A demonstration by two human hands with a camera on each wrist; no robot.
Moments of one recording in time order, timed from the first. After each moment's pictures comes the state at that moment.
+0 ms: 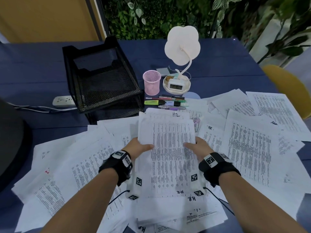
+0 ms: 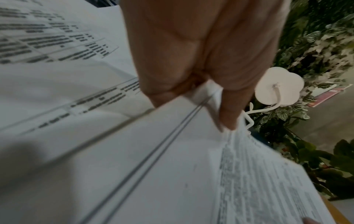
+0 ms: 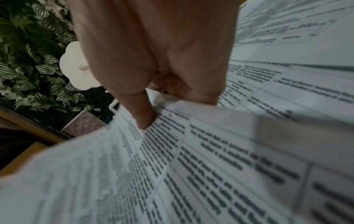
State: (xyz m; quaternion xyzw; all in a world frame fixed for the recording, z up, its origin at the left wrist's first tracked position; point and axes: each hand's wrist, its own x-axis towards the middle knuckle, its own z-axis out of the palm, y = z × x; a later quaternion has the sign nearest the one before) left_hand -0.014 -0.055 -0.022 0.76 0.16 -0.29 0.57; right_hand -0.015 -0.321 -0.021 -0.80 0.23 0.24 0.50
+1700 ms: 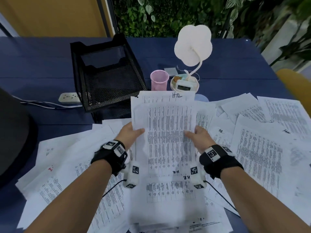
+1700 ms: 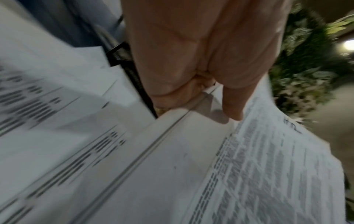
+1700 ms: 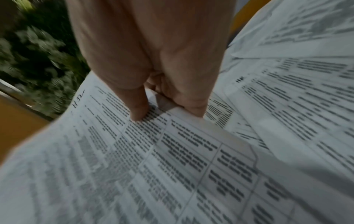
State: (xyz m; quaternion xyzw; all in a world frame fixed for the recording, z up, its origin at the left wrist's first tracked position) left_hand 0.015 -0.029 0.016 0.74 0.16 -0.15 0.64; right_hand 0.024 -0.295 0.010 -0.82 0.17 0.18 0.52
